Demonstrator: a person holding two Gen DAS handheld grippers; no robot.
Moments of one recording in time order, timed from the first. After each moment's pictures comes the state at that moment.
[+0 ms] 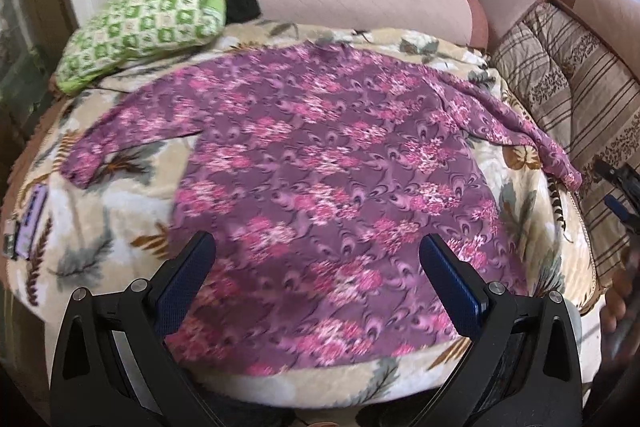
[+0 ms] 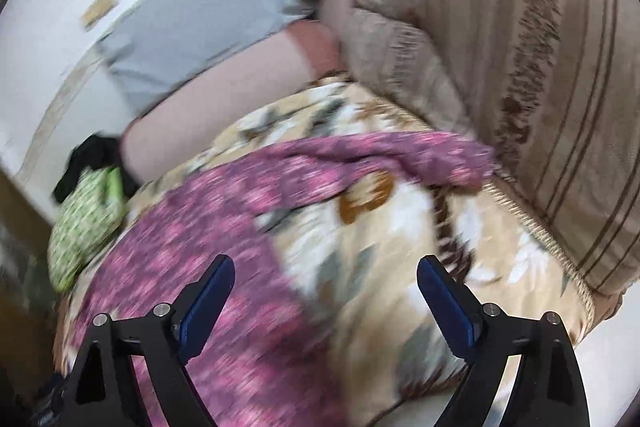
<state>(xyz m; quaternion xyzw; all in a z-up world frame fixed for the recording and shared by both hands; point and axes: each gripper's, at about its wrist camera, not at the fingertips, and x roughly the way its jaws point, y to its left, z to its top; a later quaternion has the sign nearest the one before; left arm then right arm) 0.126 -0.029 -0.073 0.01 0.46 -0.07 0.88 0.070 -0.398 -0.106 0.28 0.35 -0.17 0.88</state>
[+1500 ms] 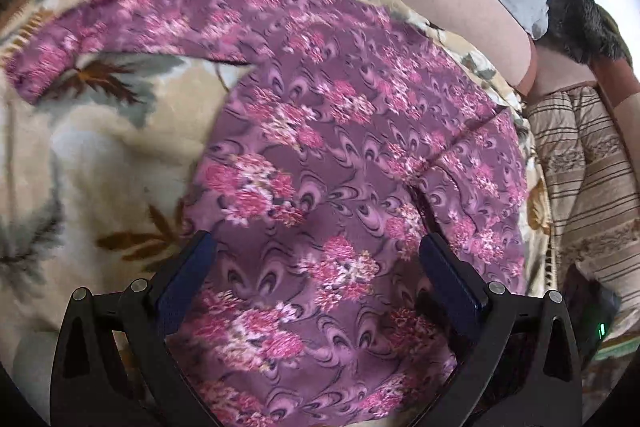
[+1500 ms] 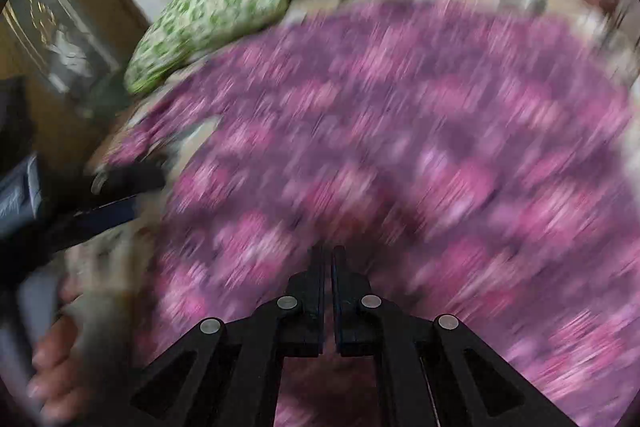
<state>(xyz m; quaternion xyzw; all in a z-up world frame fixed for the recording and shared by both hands) 0.209 0.102 -0.160 -0.18 0.53 -0.09 0.83 0.162 -0.088 -0.209 0.16 0.49 0.19 0.84</state>
